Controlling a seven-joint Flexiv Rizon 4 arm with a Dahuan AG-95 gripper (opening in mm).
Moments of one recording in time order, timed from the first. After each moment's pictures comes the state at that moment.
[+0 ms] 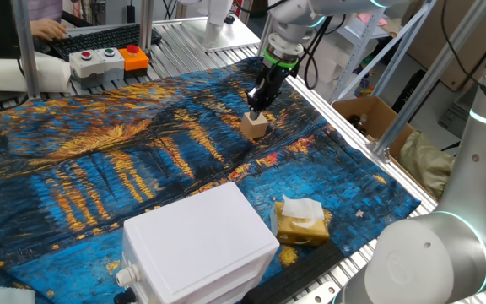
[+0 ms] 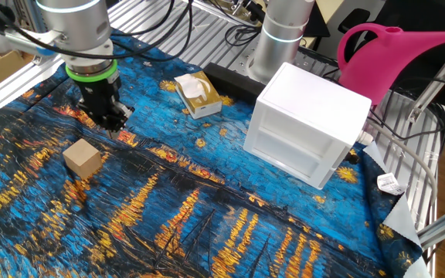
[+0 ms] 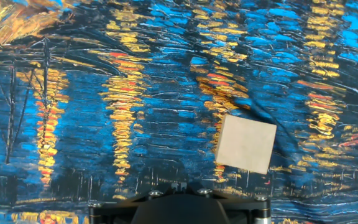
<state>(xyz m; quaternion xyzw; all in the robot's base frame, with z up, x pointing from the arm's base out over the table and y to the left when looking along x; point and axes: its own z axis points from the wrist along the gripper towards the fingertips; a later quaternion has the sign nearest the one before) 0.573 -0.169 0.116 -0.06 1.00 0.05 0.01</state>
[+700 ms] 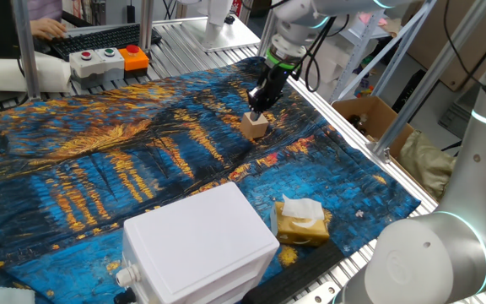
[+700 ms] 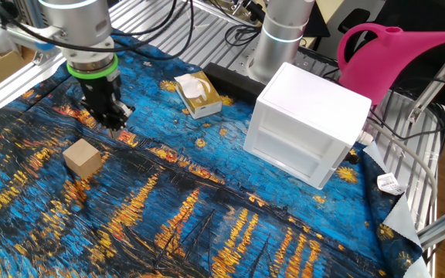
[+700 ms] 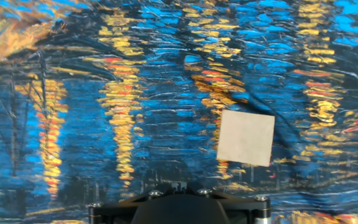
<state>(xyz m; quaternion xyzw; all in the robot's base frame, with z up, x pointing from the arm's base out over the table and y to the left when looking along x) 0.570 -0.169 0.117 -0.02 1.00 0.08 0.02</state>
